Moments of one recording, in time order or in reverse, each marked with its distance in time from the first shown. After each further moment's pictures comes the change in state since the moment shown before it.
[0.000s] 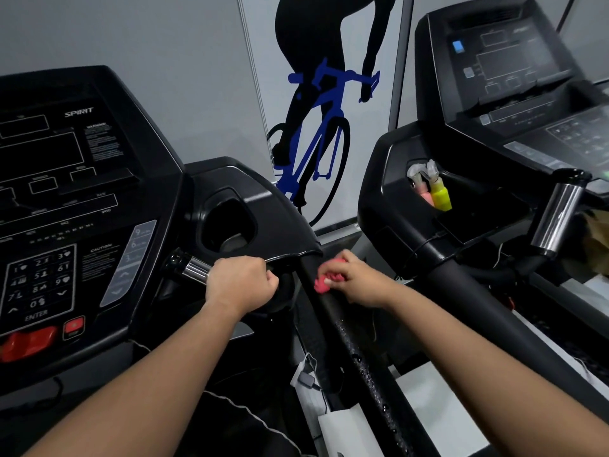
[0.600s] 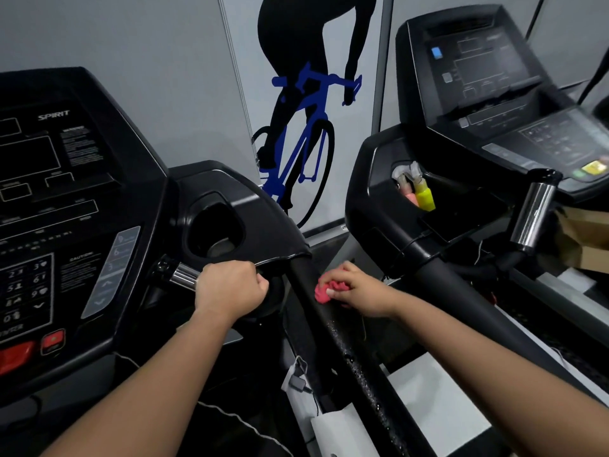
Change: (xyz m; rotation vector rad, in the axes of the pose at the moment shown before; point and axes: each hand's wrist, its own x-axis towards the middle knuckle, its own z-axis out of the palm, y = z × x) left_hand 0.001 0.000 0.002 -0.003 0.010 -0.008; right_hand -0.022 0.008 -0.001 0.202 -0.059 0.071
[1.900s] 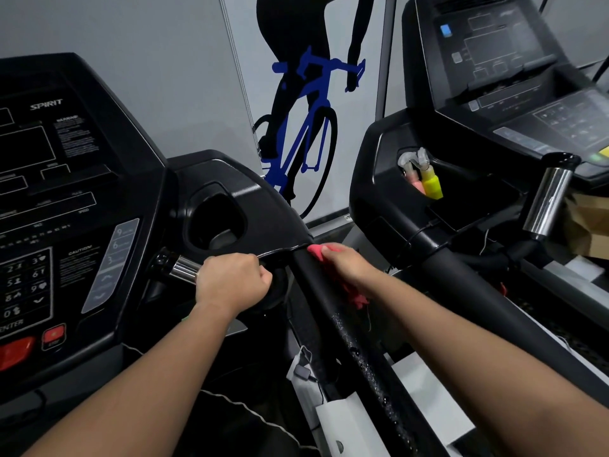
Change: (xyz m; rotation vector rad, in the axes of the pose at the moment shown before) left_hand -0.001 -0.001 0.000 -0.012 0.034 0.012; right_hand 0.037 -0.022 0.016 0.615 0.233 0.313
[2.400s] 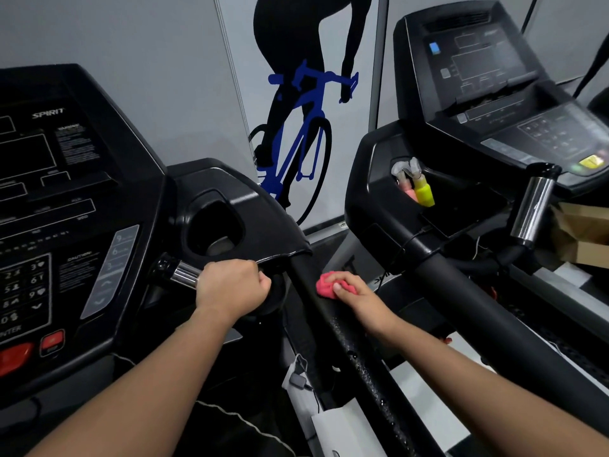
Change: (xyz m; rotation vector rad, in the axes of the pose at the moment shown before) left_hand 0.000 0.002 -0.003 0.043 -0.010 0.013; right_hand -0.038 0.051 -0.008 -0.087 0.021 -0.319
